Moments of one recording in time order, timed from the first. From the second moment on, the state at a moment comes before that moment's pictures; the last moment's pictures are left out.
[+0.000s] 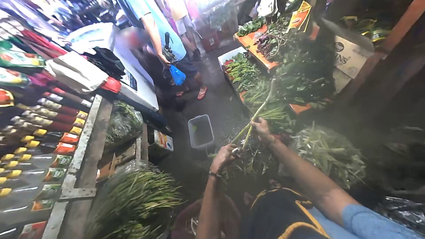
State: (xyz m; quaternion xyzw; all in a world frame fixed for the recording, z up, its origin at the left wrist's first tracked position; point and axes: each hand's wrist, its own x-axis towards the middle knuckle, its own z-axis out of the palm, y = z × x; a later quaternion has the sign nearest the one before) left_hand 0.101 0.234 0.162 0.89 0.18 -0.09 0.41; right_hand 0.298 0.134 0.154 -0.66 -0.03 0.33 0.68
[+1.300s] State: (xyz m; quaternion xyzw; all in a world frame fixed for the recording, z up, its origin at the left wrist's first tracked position) left_hand 0.116 0.249 0.152 0.38 0.41 0.45 0.70; right_hand 0.470 -0.006 0.098 -0.81 -0.44 -0.06 0.37
